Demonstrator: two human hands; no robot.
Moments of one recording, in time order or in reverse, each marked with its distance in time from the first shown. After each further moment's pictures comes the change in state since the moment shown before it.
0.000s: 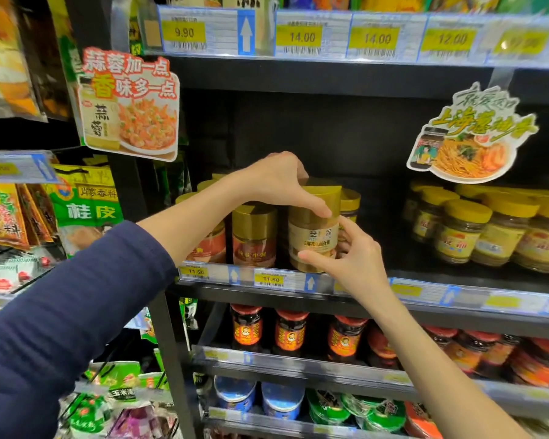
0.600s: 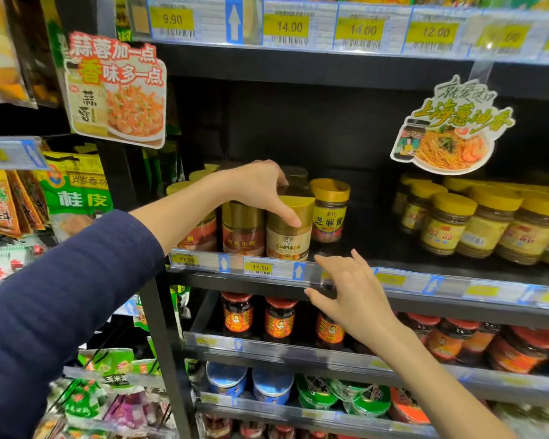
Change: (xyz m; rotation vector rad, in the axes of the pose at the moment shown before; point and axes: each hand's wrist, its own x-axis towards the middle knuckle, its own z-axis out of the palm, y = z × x) left_hand -0.002 -0.017 0.013 0.144 -0.139 -0.056; right_hand -0.044 0.029 -0.011 -0.613 -0.228 -0.204
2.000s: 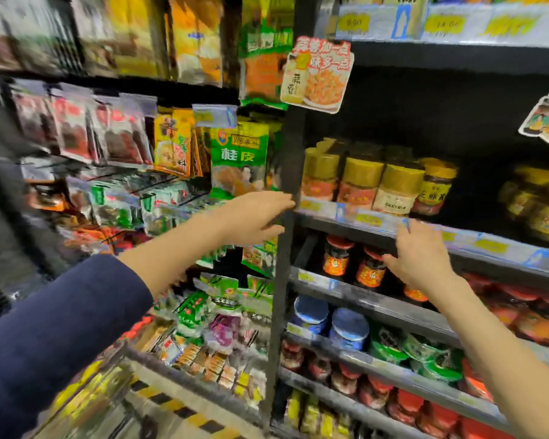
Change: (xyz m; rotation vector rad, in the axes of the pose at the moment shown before) left_hand -0.251 -0.081 0.016 0.277 -0.009 -0.015; right_hand -0.015 -0.090 -0.011 -0.434 -0.275 0.117
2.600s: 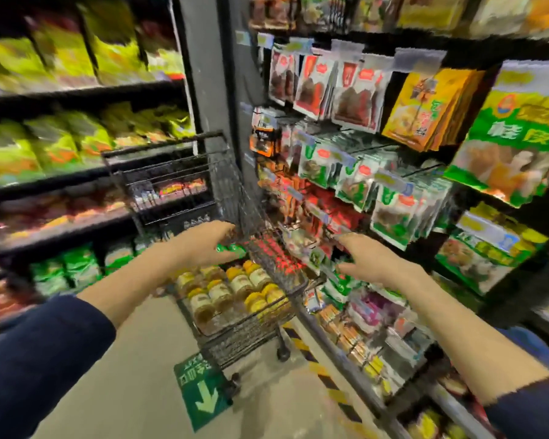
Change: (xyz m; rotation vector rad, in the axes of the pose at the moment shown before) left_hand -0.410 -0.155 0.055 -0.221 -0.286 -0.977; right_hand -0.074 -0.409 -0.031 0.264 -0.356 -0.998
